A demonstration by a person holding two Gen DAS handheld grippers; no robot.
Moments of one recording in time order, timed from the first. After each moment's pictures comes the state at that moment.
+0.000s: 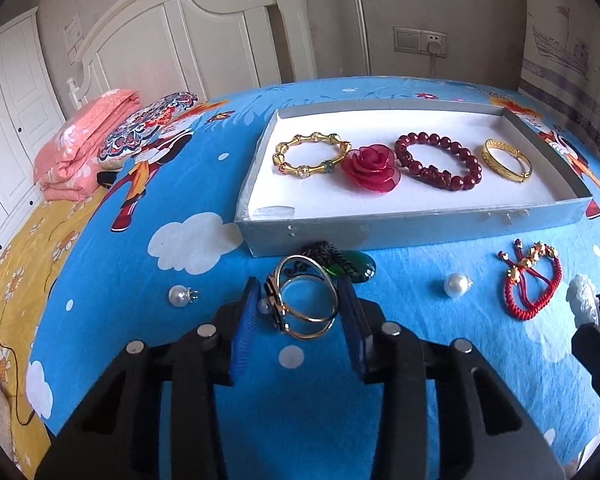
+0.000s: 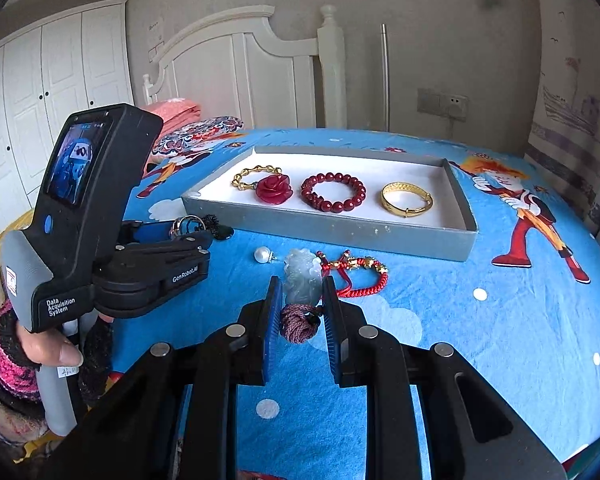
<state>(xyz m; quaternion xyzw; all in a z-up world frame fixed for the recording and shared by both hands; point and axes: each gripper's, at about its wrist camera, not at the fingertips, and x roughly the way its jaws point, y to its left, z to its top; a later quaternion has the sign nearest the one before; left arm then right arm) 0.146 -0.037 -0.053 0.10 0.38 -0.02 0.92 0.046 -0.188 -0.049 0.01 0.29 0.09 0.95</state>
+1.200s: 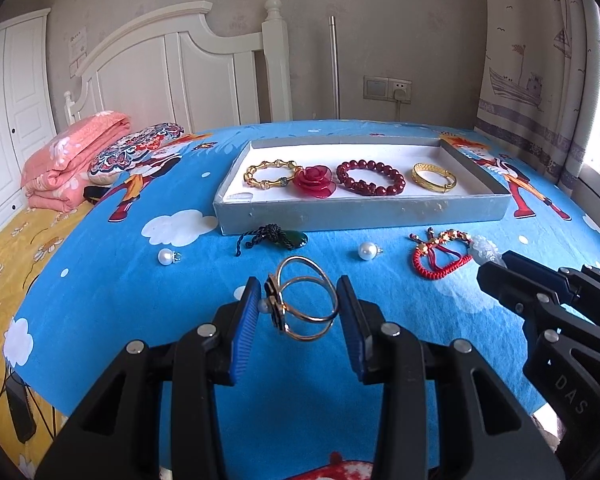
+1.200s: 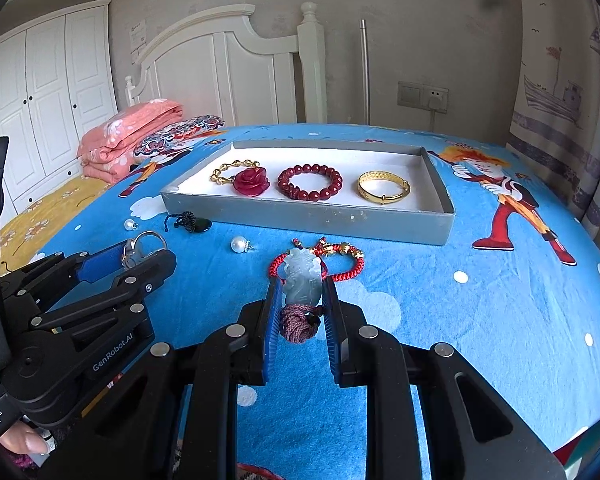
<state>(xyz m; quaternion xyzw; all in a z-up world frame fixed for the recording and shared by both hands) 0.065 -0.045 -0.045 0.06 0.30 -0.08 0.95 0.044 -0.195 -0.056 0.02 0.30 0.06 0.95</state>
